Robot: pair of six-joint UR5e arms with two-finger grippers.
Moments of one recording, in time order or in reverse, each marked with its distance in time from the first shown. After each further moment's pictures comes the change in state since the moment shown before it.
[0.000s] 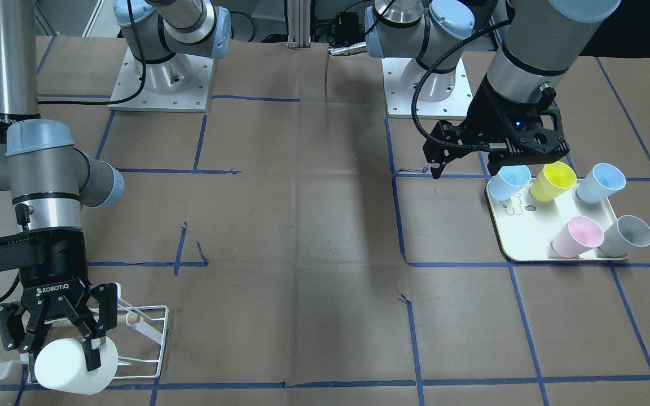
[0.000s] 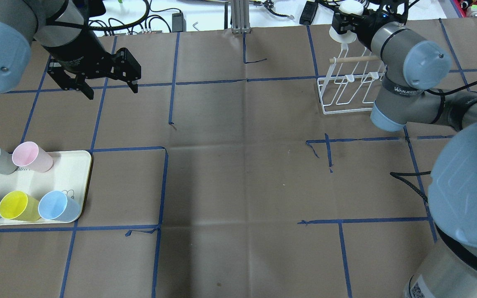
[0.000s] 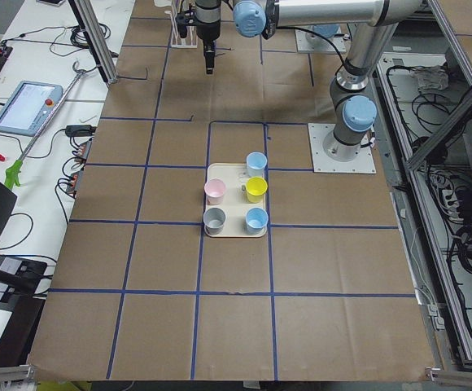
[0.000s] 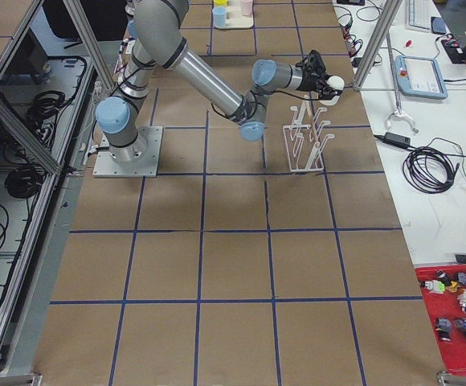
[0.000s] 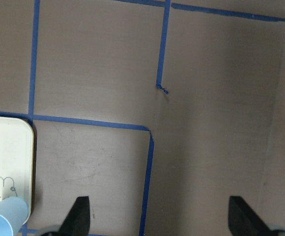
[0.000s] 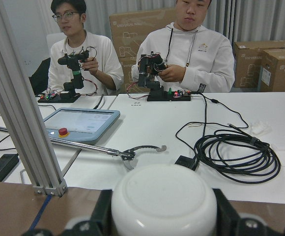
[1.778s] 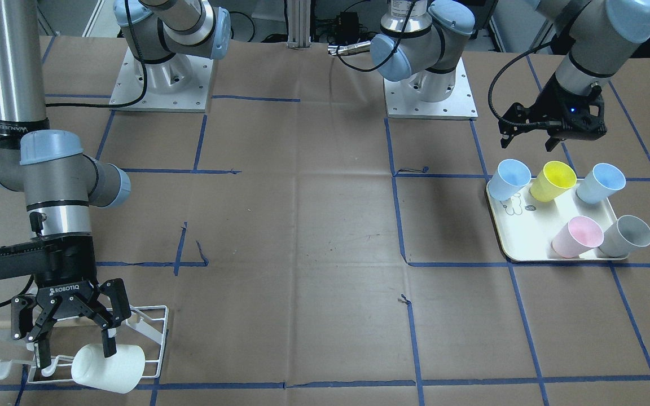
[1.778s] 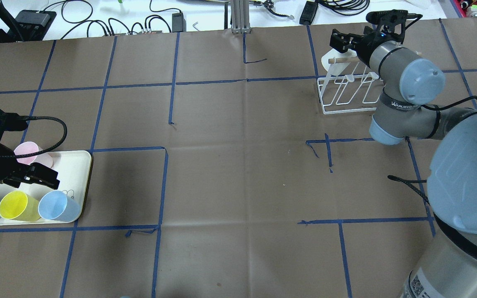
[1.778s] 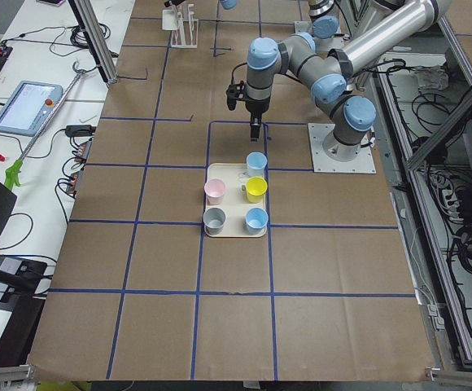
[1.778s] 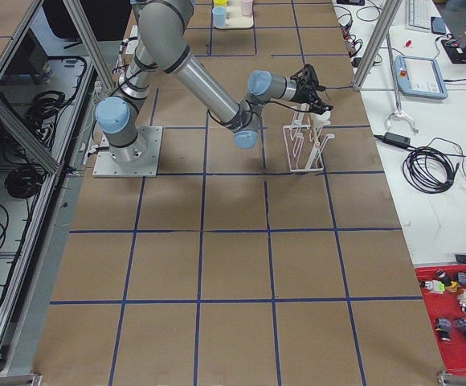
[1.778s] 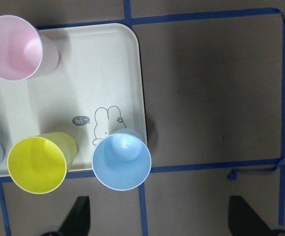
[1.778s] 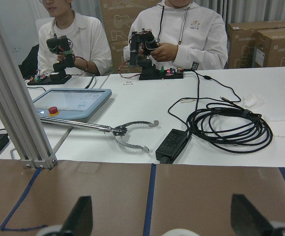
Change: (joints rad) left arm 0.540 0.278 -0.603 0.289 0.019 0.704; right arm -0.016 0.021 0.057 -0.022 -0.014 -0.001
